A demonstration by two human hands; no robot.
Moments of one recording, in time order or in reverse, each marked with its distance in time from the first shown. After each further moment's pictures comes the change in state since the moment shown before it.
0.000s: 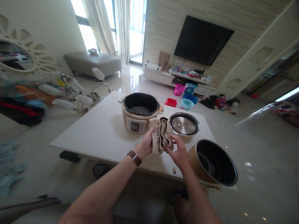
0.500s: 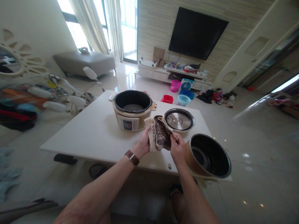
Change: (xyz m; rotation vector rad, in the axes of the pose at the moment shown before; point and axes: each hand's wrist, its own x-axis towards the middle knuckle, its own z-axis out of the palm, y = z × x) left_hand 0.015 -0.022 0.006 0.029 0.120 0.027; right_hand 0.001 -0.005 -0.011 0.164 0.293 0.295
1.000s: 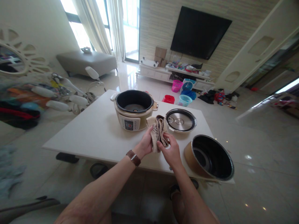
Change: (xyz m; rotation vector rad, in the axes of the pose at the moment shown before) left_hand -0.003 -0.003 0.003 0.015 -0.069 0.005; right_hand -0.013 0.001 0.020 -0.065 -0.245 -0.026
